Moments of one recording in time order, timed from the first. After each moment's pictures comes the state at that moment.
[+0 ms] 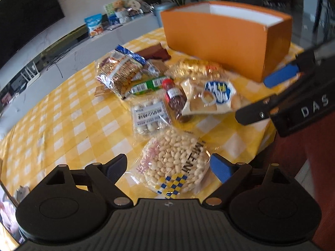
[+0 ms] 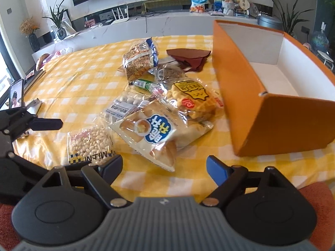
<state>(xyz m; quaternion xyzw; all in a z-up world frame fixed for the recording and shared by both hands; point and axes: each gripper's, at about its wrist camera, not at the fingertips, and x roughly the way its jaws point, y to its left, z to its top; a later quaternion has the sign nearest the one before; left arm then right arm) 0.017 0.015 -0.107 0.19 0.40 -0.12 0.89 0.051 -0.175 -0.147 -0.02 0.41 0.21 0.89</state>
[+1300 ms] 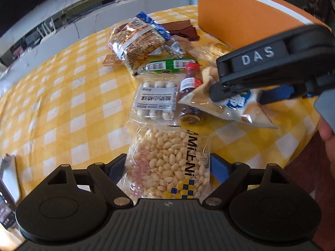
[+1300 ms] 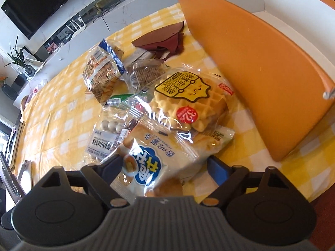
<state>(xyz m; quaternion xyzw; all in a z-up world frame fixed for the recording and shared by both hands) 0.066 0.017 -0.129 0.11 0.47 -0.04 0.88 0.138 -0.156 -0.176 0.15 0.49 0.13 0.85</state>
